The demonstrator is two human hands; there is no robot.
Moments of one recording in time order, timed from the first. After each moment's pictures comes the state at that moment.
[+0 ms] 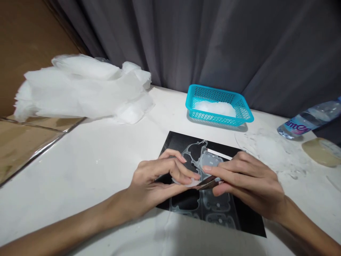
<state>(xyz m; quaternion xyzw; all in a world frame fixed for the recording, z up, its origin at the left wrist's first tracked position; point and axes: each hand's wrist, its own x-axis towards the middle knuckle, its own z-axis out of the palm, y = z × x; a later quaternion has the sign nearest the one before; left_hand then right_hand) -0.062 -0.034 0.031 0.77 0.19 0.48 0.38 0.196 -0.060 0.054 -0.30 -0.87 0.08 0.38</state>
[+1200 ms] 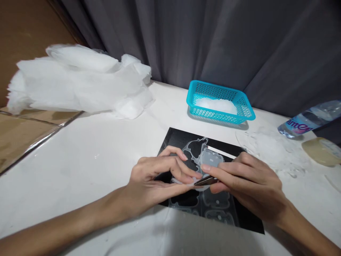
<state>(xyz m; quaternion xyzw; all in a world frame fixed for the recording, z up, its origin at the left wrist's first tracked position) -0.059 -0.035 0.032 0.76 0.18 0.49 0.38 0.188 -0.064 0.054 -0.32 -0.88 -0.02 0.35</state>
